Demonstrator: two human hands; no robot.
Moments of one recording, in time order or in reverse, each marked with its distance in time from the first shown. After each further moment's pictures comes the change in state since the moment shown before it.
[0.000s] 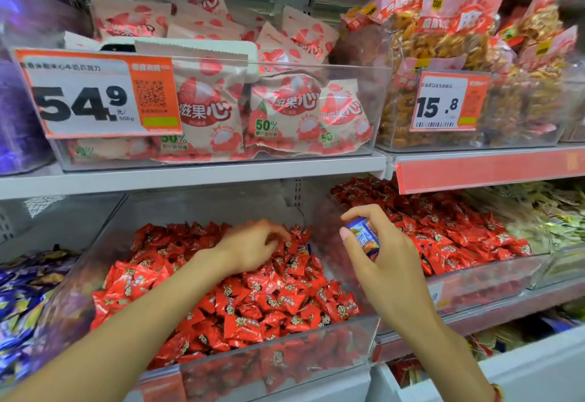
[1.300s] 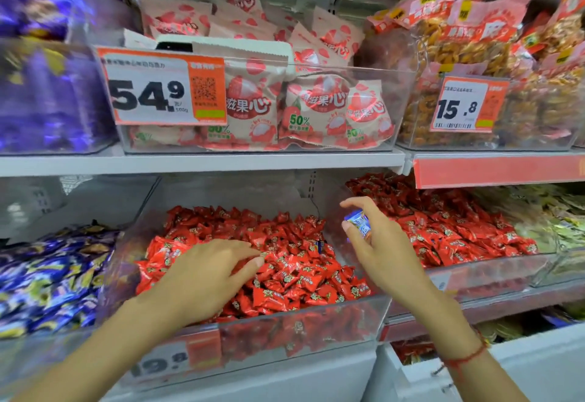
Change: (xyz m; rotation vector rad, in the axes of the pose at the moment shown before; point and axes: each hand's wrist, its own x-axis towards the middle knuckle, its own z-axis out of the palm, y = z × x) left_hand -0.125 -0.015 -0.016 0.148 0.138 0.011; right_hand 0.011 -0.008 0.009 -0.139 -0.216 0.014
